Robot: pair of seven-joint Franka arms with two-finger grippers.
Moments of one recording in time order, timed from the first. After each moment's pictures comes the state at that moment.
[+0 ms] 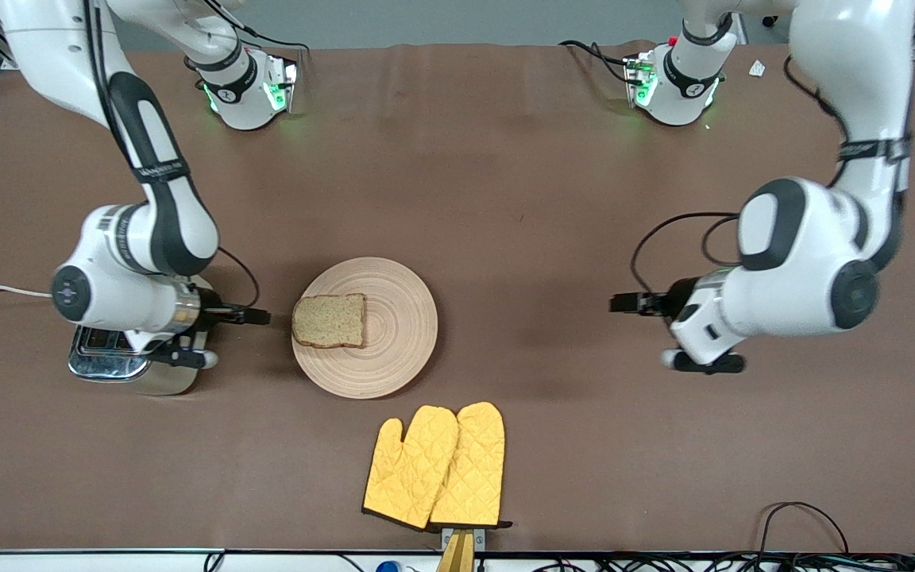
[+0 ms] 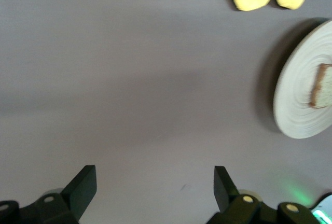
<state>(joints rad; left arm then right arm) -0.19 0.51 -0.11 -1.49 -0.40 1.84 -0.12 0.18 0.42 -0.11 -1.83 0.30 2.07 0.06</state>
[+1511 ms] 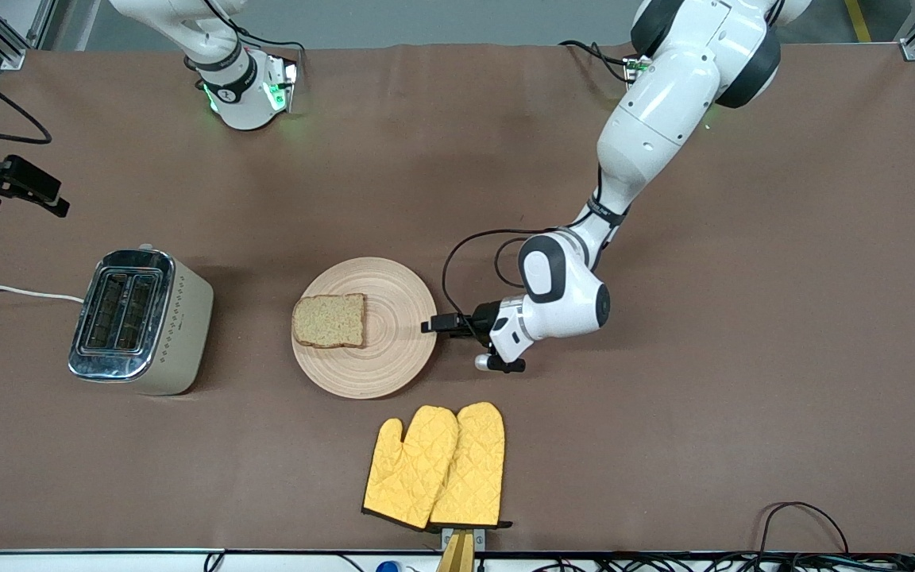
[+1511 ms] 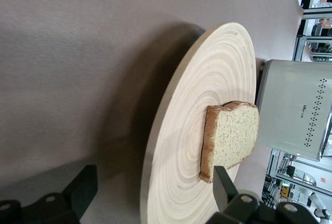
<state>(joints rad) -0.52 0.99 -0.19 -1.34 -1.26 2.48 0.35 0.05 -0.05 -0.09 -1.61 0.02 1.58 0.03</state>
